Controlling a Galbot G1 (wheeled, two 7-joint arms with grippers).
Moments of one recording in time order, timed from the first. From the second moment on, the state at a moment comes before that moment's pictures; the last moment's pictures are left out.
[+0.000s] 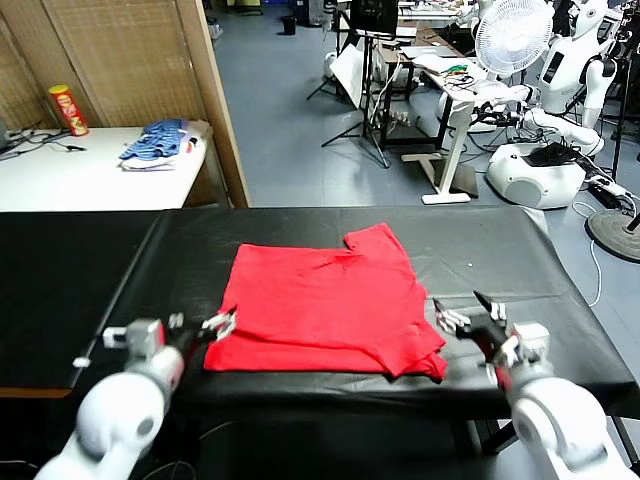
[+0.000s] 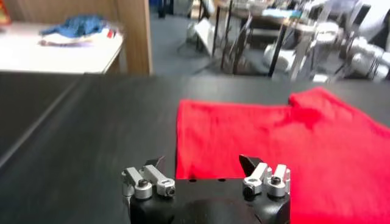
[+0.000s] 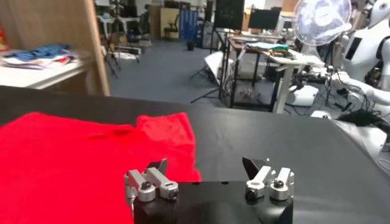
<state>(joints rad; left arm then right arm) 1.09 -1.07 -0.40 -2.03 -0.79 0.72 -0.36 -0.93 1.11 0.40 1.79 0.45 -0.61 0.13</state>
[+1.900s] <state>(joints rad) 0.55 -1.21 -0.24 -1.25 -0.64 0.69 -0.11 -0.56 1.28 0.27 1.21 0.54 -0.44 -0.03</state>
